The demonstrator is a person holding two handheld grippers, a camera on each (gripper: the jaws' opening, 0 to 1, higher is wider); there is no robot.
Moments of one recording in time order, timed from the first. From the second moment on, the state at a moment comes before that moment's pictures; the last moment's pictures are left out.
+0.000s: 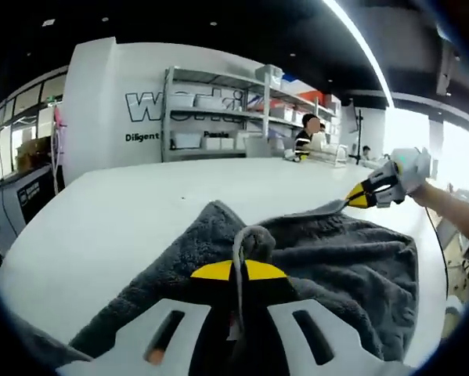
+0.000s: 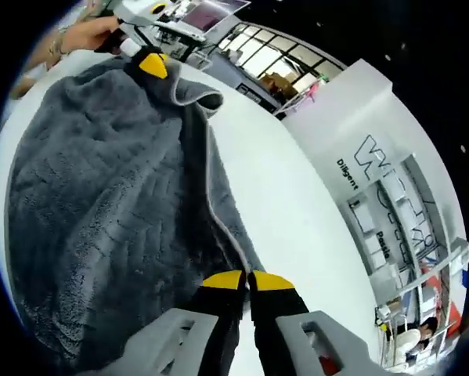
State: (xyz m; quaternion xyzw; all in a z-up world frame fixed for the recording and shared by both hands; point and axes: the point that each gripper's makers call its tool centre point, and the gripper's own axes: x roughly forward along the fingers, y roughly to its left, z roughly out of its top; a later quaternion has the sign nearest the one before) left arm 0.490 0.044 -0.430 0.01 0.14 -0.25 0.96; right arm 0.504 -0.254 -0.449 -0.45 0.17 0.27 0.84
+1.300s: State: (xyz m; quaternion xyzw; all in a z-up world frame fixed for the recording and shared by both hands) left arm 0.550 0.257 -0.401 0.20 0.17 0.00 0.97; right arm 0.588 -0.402 -0.448 -0.37 0.26 0.06 0.89
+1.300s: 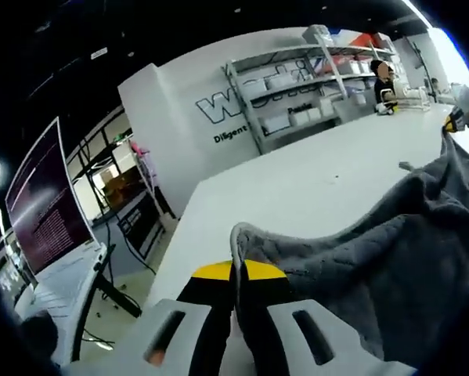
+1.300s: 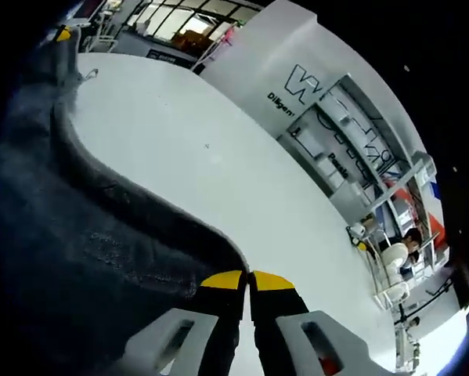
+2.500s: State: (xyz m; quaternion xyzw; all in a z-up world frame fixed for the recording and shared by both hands) left arm 0.589 0.308 -0.481 0.25 0.26 0.01 0.93; right arm 0.630 -0.400 -0.495 -0.41 0.29 0.07 0.86
